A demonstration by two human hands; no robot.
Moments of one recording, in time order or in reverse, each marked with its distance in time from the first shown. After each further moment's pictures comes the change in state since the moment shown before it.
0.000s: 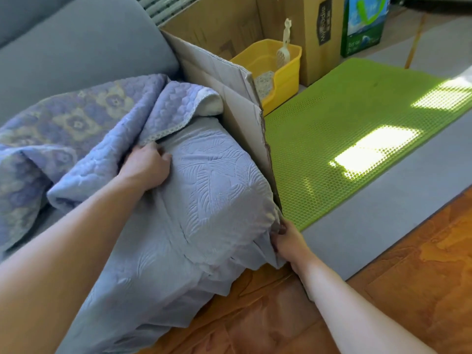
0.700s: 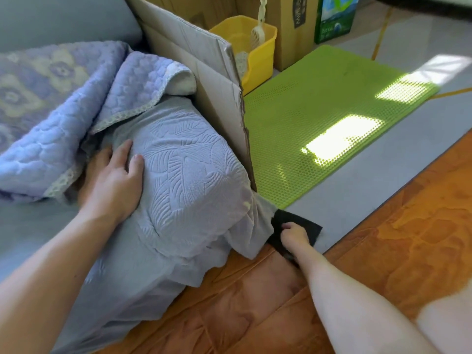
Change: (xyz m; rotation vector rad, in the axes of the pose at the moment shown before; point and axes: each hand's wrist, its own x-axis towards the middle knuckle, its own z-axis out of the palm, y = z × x) left_hand -0.057 -0.016 0.035 -0.224 0.069 0.042; right_hand 0.033 0.062 -0.058 -0.210 0.184 0.414
